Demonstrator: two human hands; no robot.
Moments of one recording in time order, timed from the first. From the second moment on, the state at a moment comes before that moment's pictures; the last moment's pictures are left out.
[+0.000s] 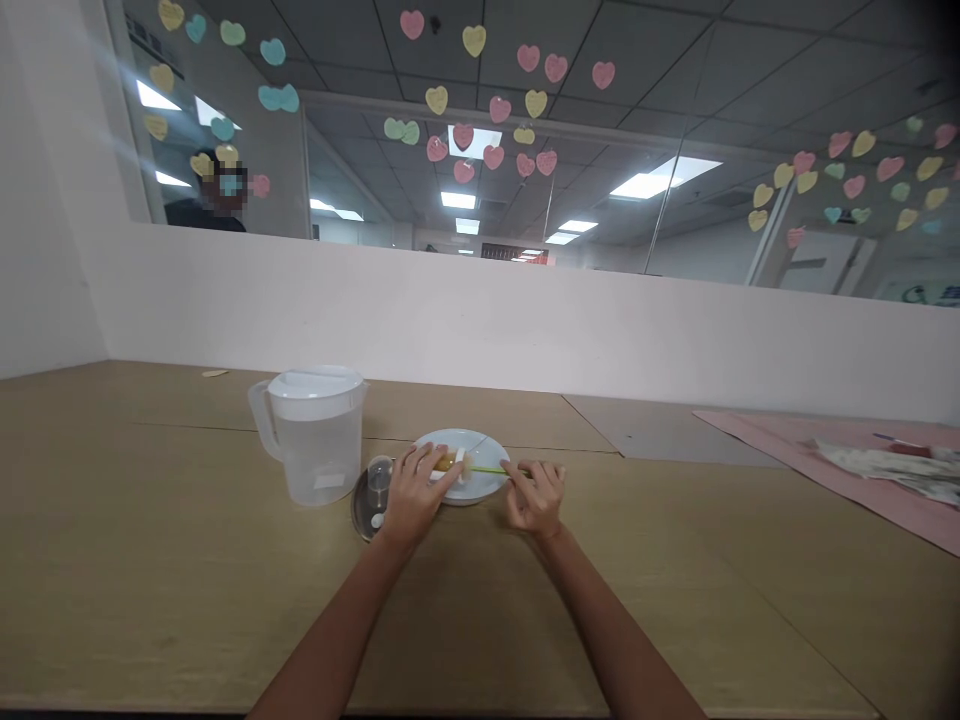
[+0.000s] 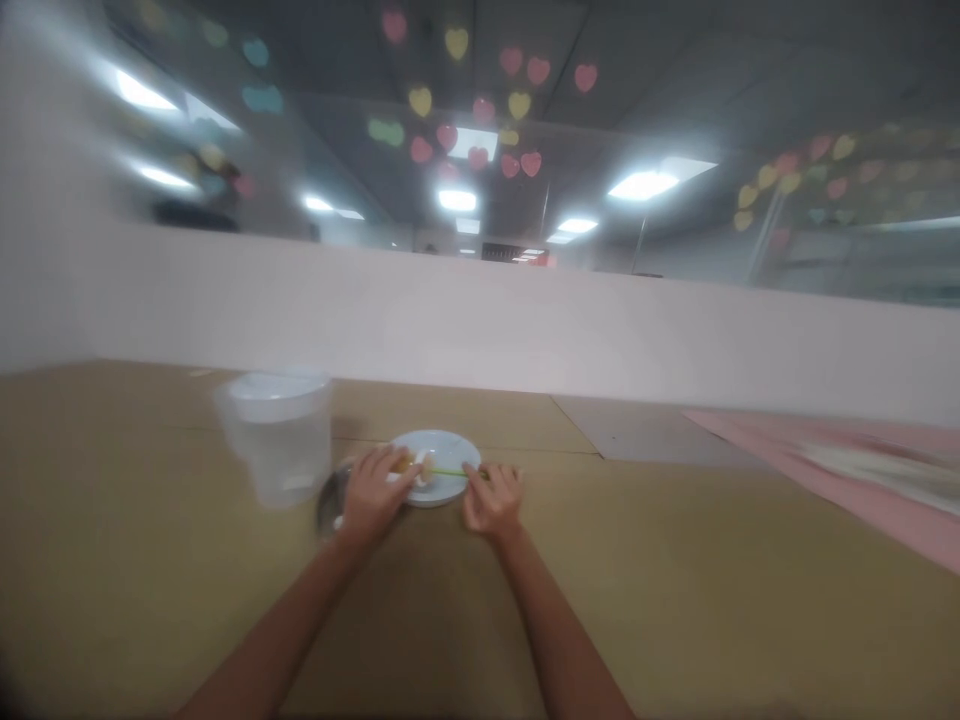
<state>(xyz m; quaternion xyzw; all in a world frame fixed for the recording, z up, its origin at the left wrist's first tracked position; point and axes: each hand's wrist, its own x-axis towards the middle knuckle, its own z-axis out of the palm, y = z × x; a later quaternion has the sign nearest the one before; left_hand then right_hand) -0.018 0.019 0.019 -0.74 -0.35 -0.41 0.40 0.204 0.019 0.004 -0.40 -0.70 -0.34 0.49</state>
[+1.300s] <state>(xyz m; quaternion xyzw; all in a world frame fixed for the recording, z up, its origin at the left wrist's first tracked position) -0.031 0.018 0.036 -0.61 -0.47 -0.57 0.29 0.252 0.064 -0.025 -0.76 -0.52 -0.05 0.39</state>
